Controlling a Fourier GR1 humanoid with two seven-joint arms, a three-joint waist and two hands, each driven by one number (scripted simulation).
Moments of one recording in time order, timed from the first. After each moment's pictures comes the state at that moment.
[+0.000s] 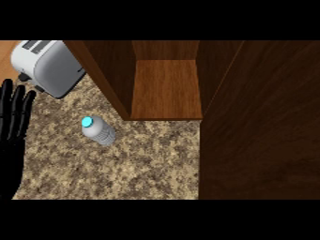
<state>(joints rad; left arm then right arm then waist) 0.04 0.09 0.00 -2.10 -0.02 0.01 -0.01 0.01 -0.05 0.02 -2.10 0.04 0.03 0.02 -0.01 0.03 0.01</state>
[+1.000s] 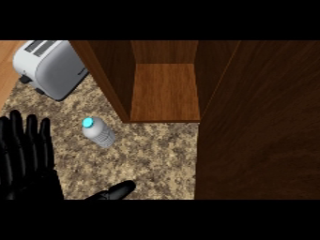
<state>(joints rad) 0.13 0.00 -0.48 -2.22 -0.31 0.76 0.24 0.44 -0.12 0.05 -2.41 -0.20 0.23 0.12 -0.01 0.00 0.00</state>
